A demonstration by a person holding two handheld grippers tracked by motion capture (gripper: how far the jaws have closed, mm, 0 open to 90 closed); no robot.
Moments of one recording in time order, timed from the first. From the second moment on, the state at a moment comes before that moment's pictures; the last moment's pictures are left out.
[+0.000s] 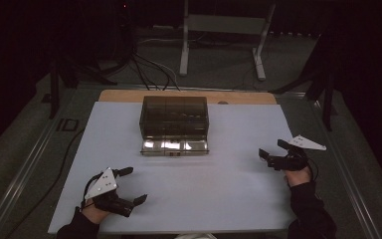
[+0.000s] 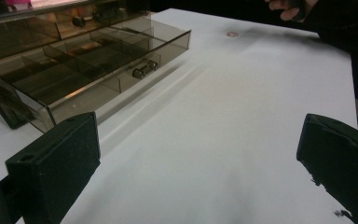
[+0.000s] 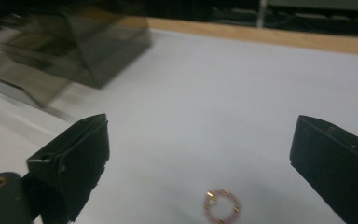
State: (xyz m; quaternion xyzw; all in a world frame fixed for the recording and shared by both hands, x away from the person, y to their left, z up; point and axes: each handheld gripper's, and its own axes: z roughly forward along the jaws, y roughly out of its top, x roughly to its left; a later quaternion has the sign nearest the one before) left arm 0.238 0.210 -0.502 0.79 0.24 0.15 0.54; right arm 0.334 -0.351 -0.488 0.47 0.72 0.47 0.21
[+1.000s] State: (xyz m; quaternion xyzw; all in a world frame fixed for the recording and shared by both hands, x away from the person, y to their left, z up) left arm 0.238 0.209 -0.503 0.79 0.24 0.15 0.54; right arm 0.346 -0.356 -0.511 0.53 0.74 0.36 0.21
